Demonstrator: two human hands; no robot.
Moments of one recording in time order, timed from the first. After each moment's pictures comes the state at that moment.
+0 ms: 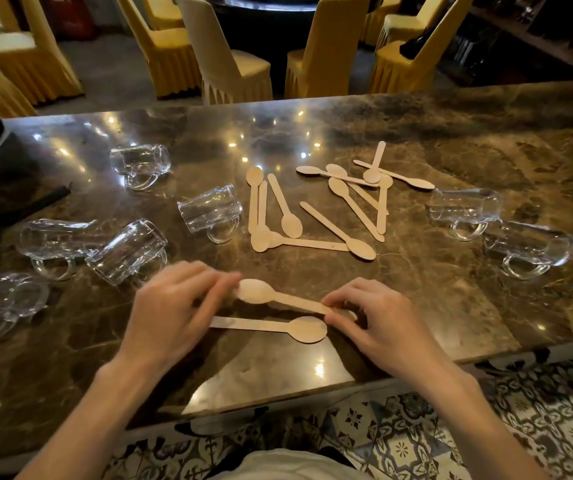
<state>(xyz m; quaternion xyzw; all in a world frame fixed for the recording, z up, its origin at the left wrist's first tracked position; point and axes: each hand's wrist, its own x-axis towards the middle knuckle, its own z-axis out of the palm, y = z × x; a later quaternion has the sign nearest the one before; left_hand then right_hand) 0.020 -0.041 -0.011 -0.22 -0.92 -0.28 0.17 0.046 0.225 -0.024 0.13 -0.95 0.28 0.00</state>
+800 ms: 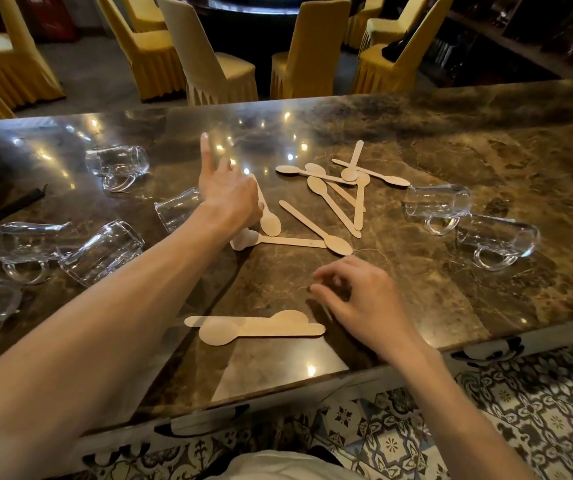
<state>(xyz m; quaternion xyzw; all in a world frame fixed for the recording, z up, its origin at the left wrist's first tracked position) -0.119 0.055 0.018 -0.11 -0.97 0.22 0.01 0.032 0.232 -0.031 0.06 -0.95 0.31 0.07</state>
